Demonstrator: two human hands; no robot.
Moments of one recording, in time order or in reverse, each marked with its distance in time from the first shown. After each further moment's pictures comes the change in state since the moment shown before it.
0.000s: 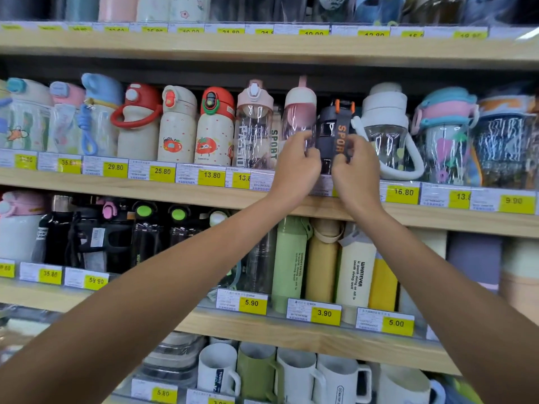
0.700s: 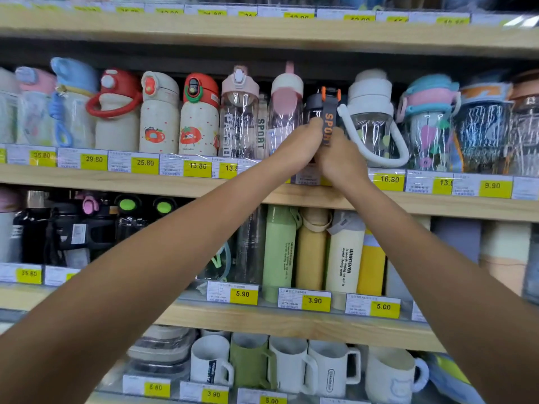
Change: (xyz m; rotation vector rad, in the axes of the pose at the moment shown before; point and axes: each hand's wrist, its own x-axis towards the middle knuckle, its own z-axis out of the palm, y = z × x) left_hand 0.021 0.027 0.009 -0.005 -0.328 -0.325; right_hand 0.013 -0.005 0.000 -0.320 -0.282 0.153
